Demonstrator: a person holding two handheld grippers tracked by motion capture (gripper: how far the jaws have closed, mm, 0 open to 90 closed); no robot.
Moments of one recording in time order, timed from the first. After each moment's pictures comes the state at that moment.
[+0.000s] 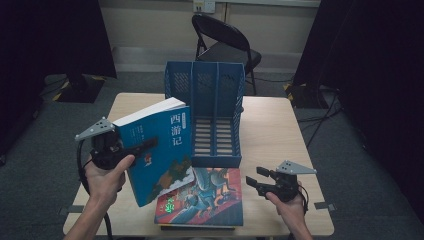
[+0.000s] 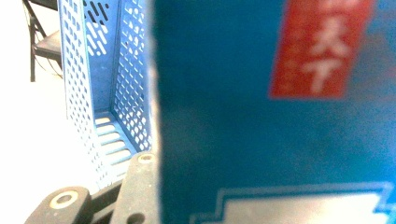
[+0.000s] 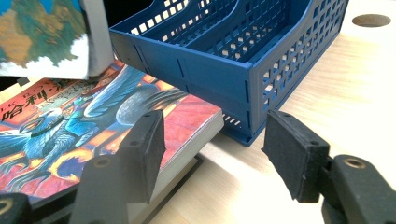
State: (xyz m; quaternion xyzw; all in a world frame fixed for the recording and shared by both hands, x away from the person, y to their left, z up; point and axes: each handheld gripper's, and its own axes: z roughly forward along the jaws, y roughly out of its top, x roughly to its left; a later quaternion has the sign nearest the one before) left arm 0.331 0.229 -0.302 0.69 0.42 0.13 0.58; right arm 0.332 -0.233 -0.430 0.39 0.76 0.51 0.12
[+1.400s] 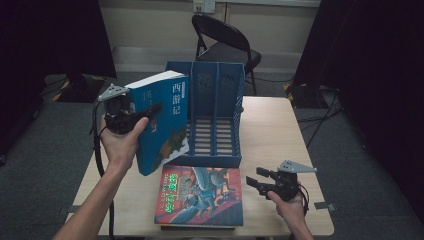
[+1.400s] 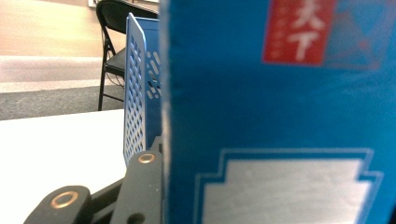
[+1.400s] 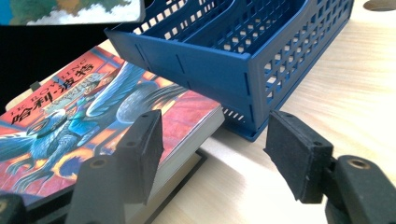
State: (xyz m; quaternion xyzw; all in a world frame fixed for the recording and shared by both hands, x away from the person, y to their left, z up) left arm 0.398 0.199 -0.267 0.65 0.49 0.22 0.54; right arm 0.338 -0.238 -0.438 0.40 0.75 0.52 0.09
